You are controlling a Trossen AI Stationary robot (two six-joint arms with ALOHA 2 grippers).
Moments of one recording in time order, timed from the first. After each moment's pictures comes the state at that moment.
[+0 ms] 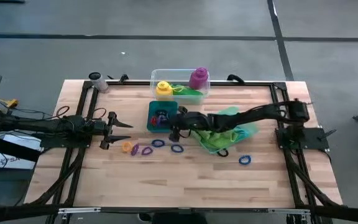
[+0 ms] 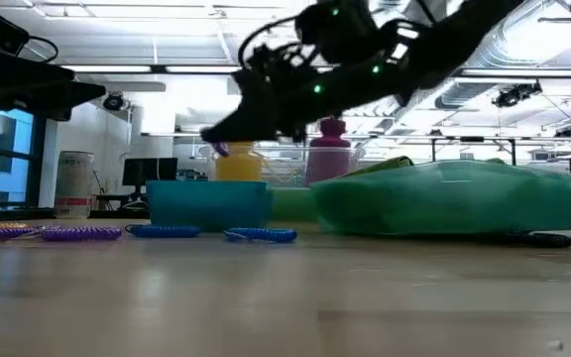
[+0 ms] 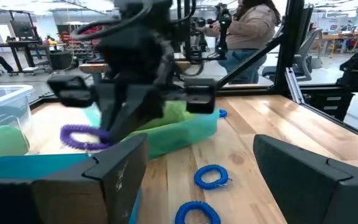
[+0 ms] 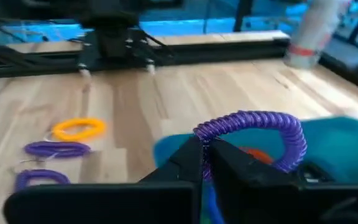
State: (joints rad) left arm -0.10 0.19 0.03 0.19 -0.02 0.03; right arm -0.03 1.94 1.13 0.48 0.15 0.07
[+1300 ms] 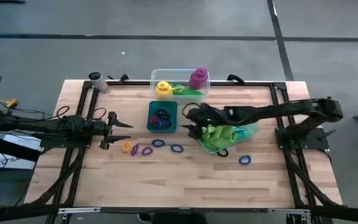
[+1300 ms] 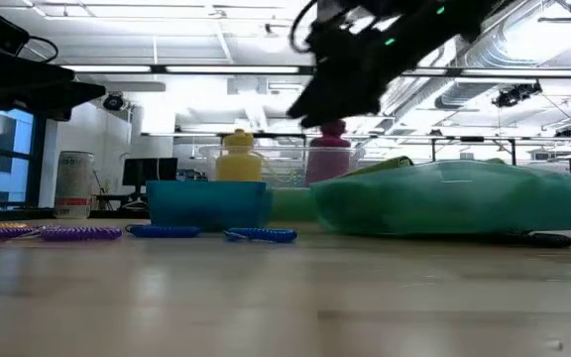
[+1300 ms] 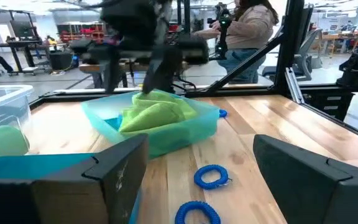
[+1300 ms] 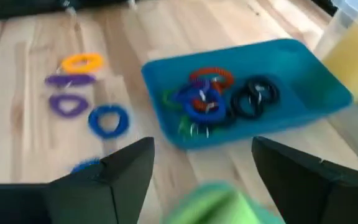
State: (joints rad) left arm -0.10 0.19 0.03 0.19 -0.02 0.03; right arm -0.02 1.59 1.13 -0.23 0.15 0.21
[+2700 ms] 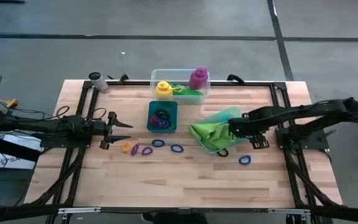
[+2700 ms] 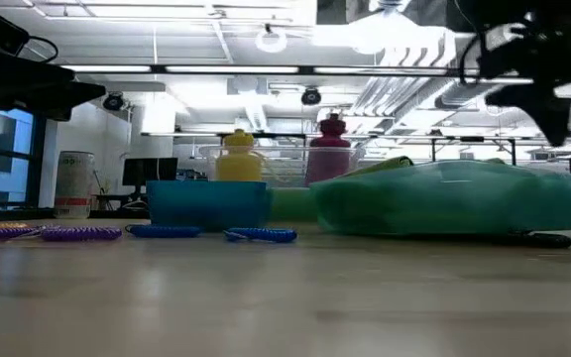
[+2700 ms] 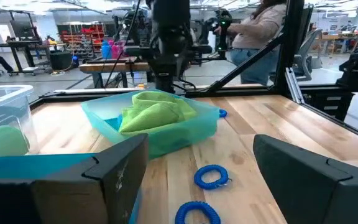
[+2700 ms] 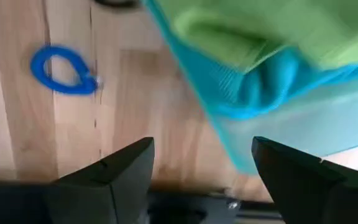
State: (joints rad) left arm -0.10 0.19 0.03 0.19 -0.02 0.03; right arm 0.07 1.33 1.03 -1.30 0.01 -0.08
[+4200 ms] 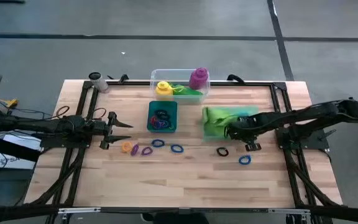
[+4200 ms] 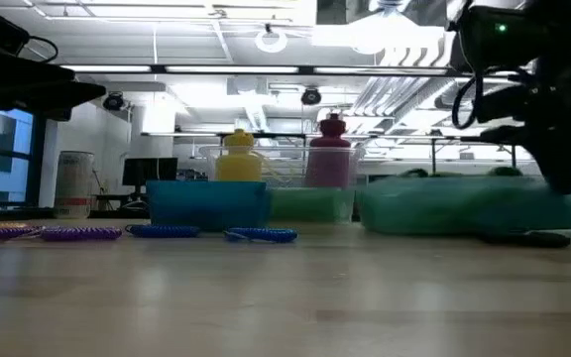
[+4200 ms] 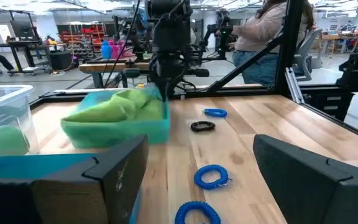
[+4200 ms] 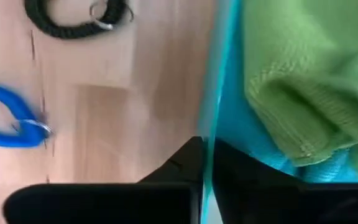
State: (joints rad) left arm -0.10 0.19 0.03 0.19 -0.02 0.03; right arm 0.07 1.33 0.79 -0.91 0.03 -0.06
